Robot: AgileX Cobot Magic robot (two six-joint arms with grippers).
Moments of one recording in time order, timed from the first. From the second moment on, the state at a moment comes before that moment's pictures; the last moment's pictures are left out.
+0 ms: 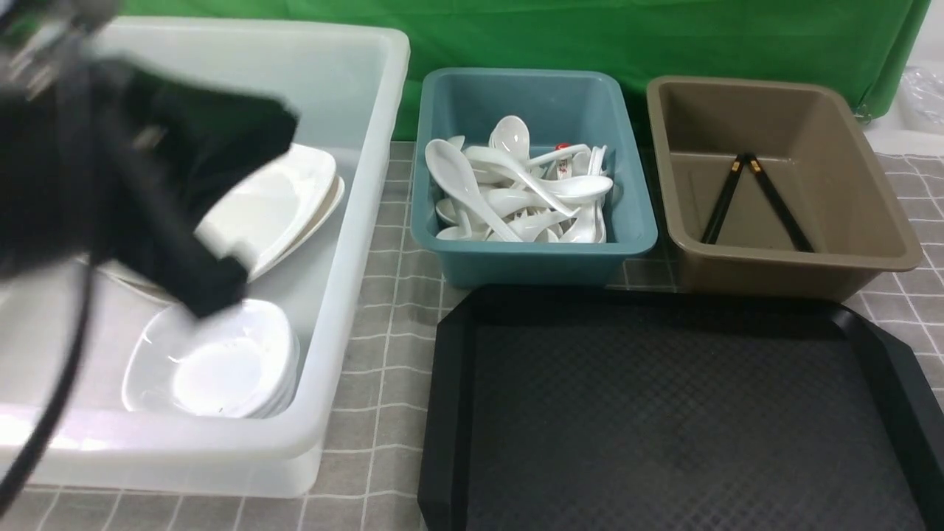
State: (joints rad) right arm 0.73 0.70 -0.99 -0.13 0.93 0.14; left arm -0.47 0.78 -0.80 -0.44 0.34 0.66
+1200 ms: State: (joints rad) right arm 0.33 0.49 -0.79 -0.05 0.73 -0.01; left arm -0.49 0.43 -0.10 -0.29 -0.06 0.66
